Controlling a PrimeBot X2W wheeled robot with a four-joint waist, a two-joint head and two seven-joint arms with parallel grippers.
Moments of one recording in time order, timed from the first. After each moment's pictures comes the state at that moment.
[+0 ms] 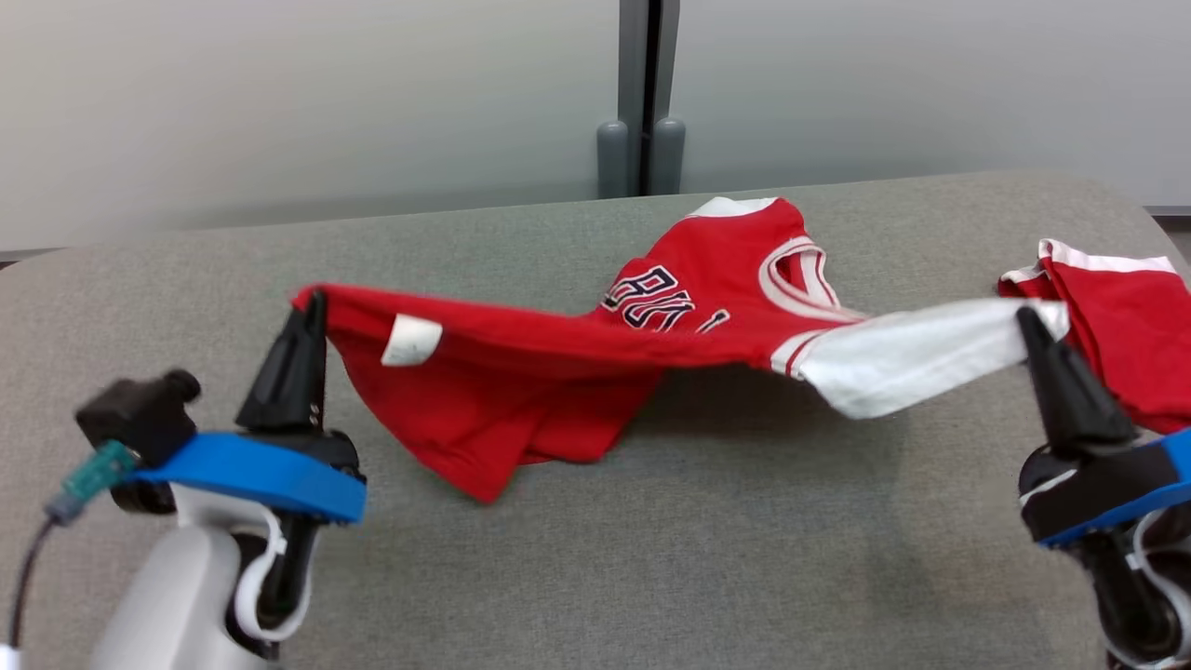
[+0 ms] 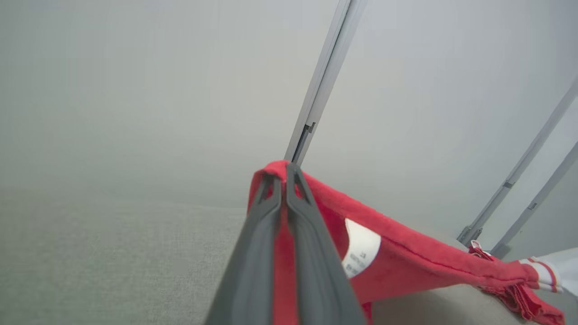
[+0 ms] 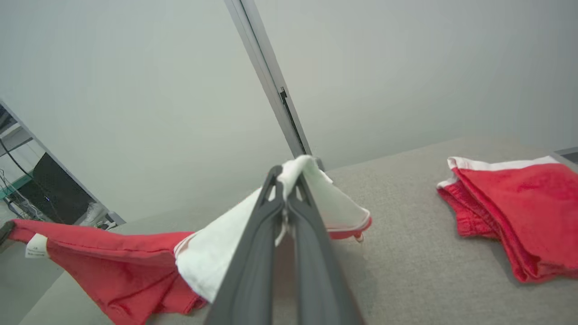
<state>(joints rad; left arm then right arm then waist) -0.30 0.28 -0.28 0.27 -0.69 -0.10 -0.18 -0.15 -0.05 -0.18 -0.11 0.49 0.13 0.30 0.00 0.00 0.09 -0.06</state>
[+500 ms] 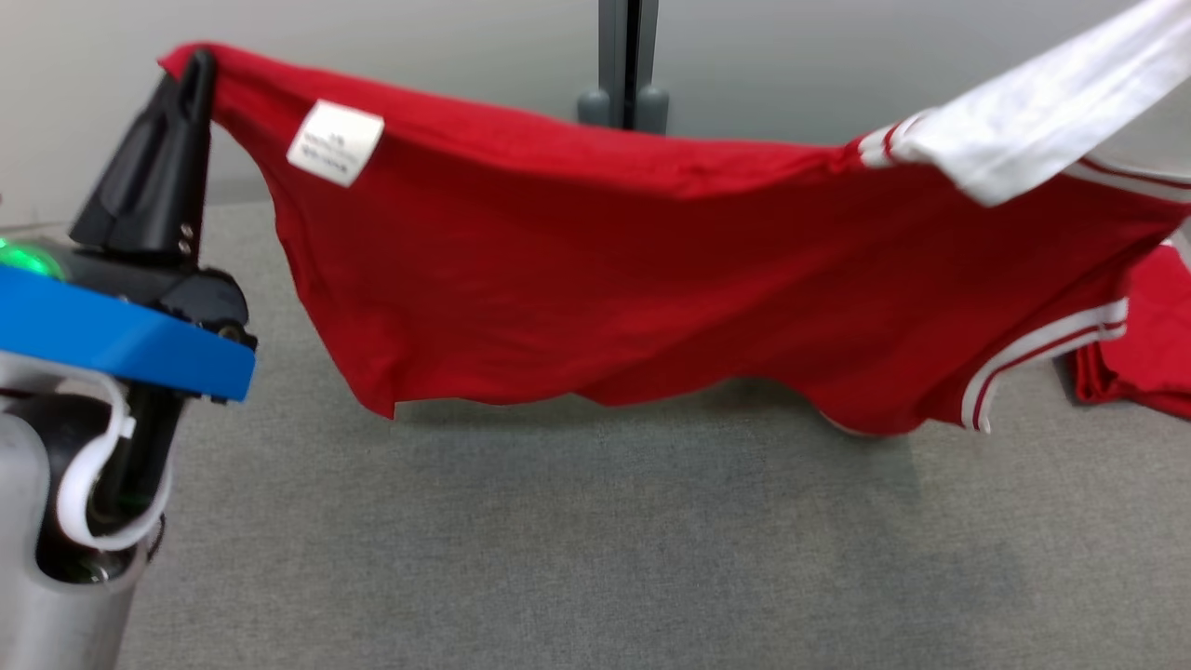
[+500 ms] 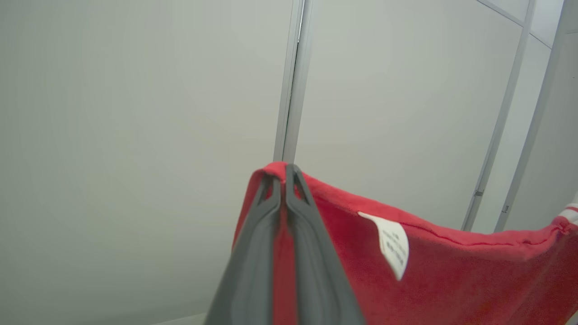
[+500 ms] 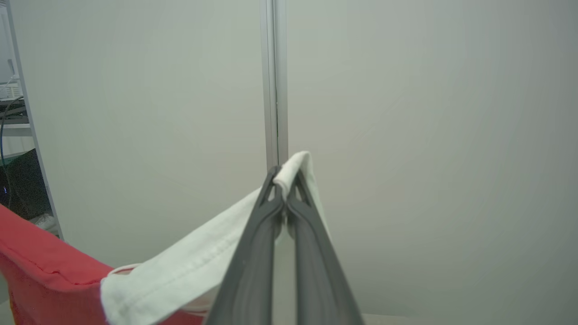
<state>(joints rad) -0.45 0.46 -0.21 -0.23 -0.73 0.02 0.17 -0.53 -0.17 -0.20 -0.44 0.42 0.13 0.56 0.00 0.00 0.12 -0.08</state>
